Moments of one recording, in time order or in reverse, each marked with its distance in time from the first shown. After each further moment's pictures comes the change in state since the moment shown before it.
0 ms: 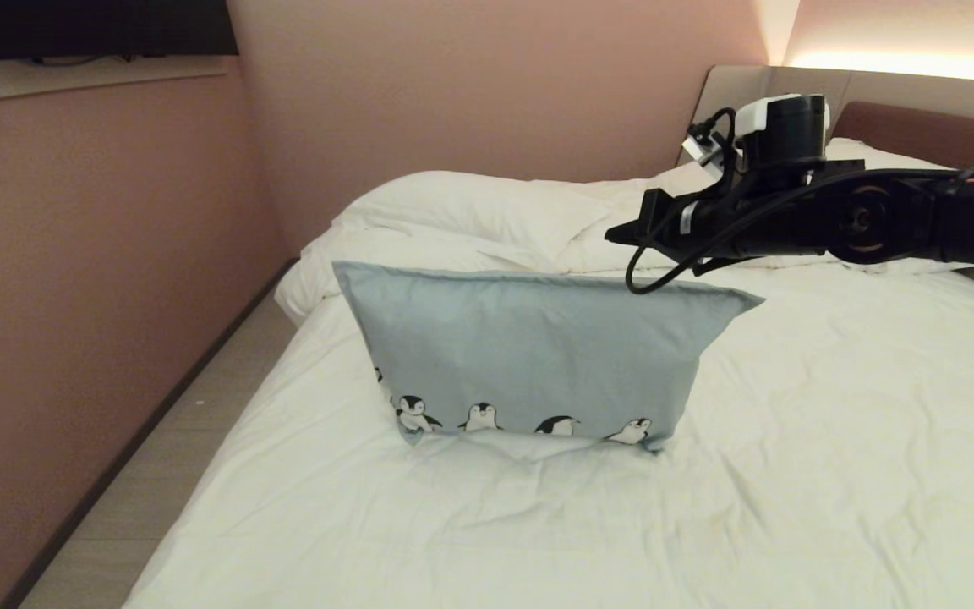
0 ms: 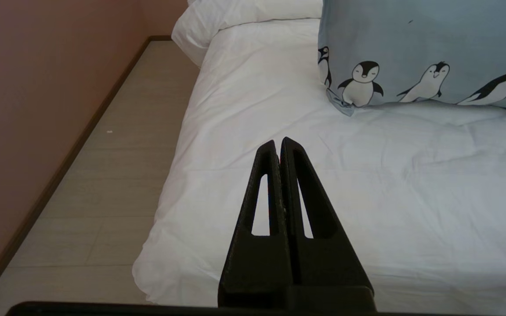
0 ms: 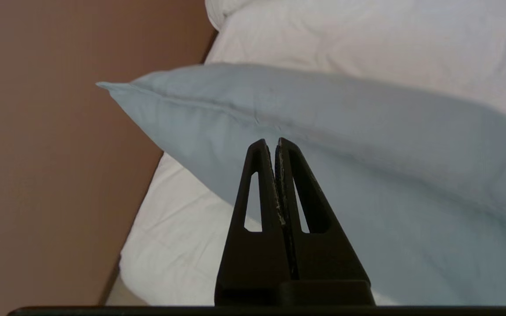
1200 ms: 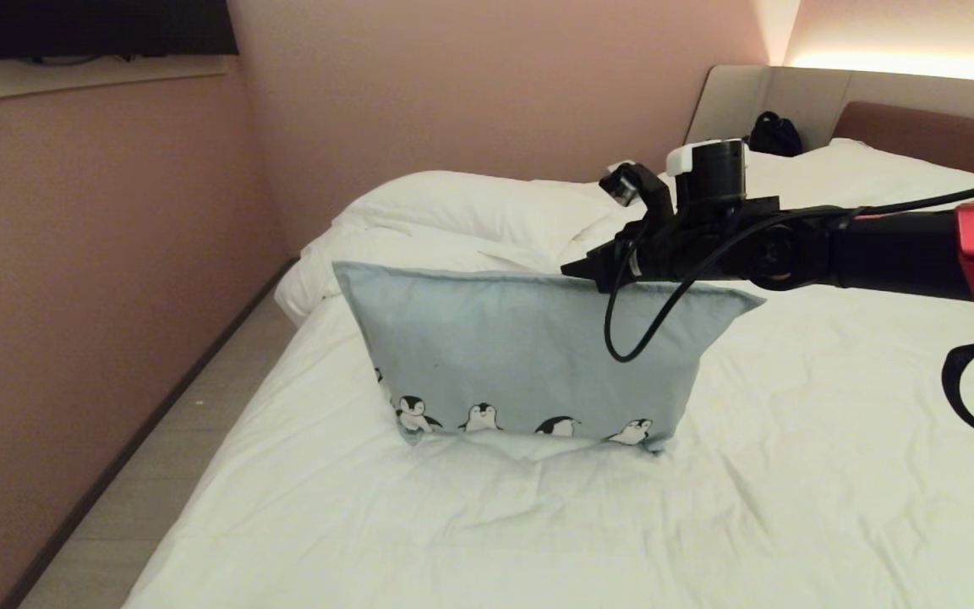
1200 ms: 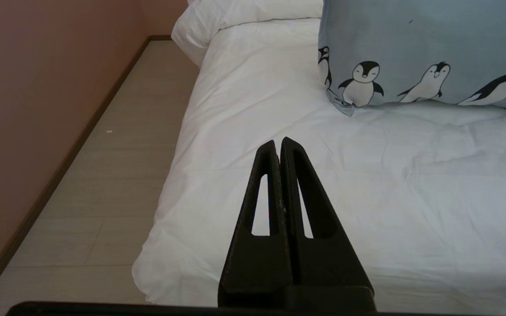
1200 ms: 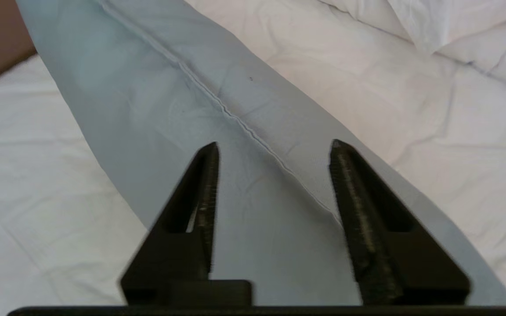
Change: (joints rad) left arm 0.000 0.000 0.000 0.001 0.000 0.000; right arm 0.058 0.140 -0.078 -0.021 -0.074 -0.633
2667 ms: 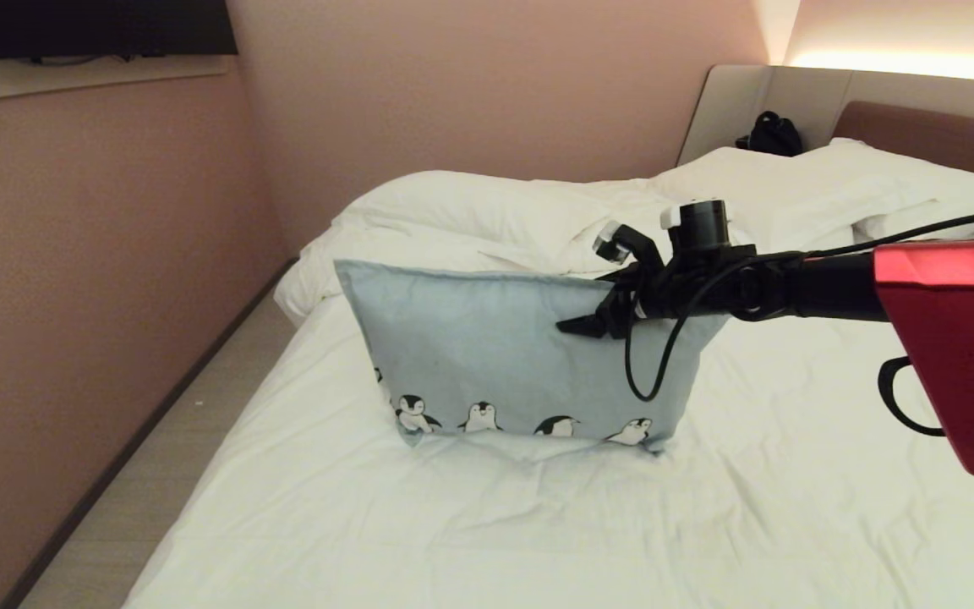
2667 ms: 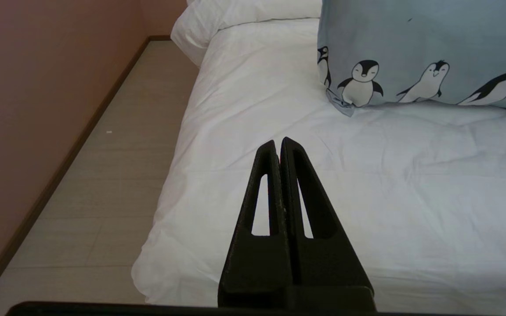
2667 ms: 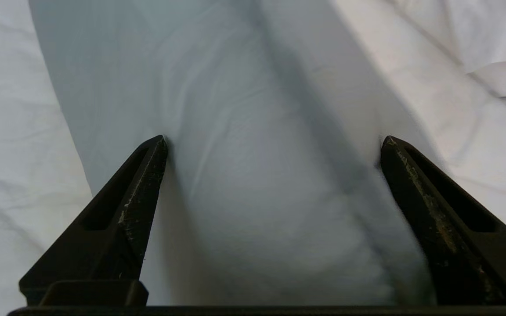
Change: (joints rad) left arm 0.000 0.000 0.000 0.000 0.000 0.000; right arm -0.083 0.145 -0.008 -0.007 0.216 -0.313
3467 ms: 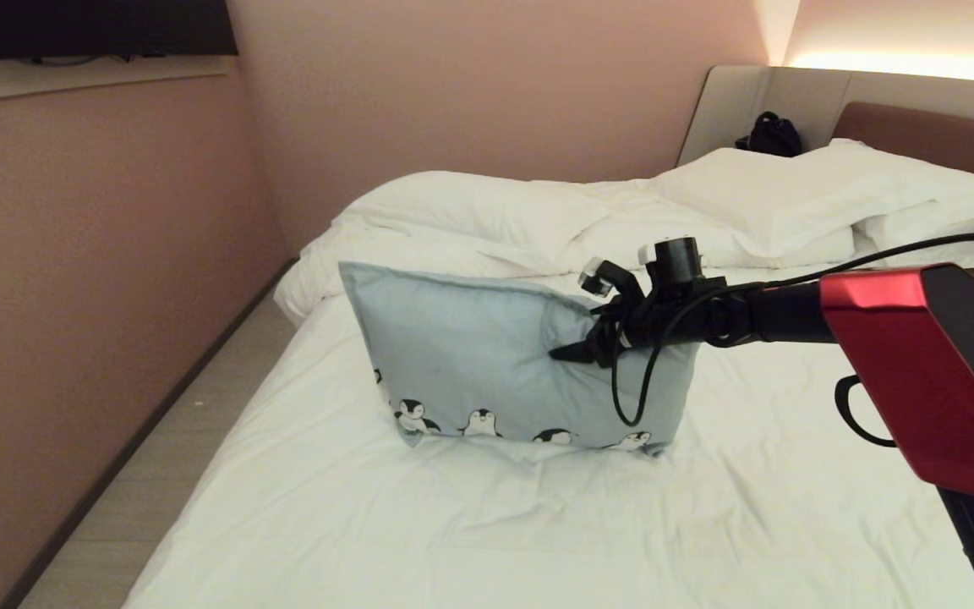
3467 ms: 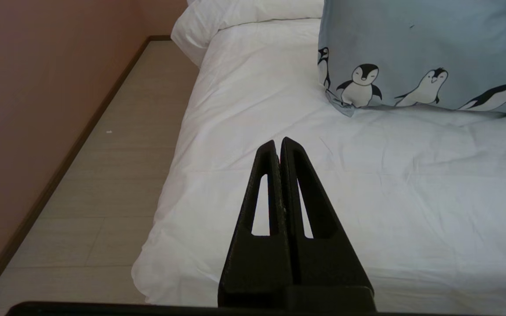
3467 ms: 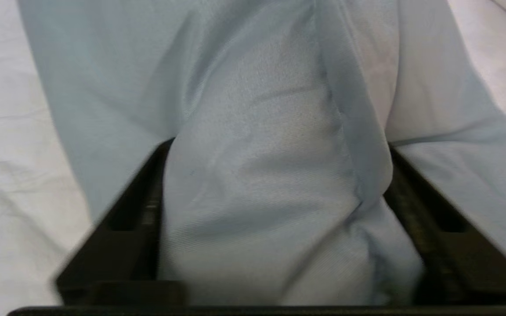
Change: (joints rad) left arm 0.000 0.000 0.000 0.000 0.000 0.000; right arm 0.010 0.091 0.002 -0.001 0.029 0.002
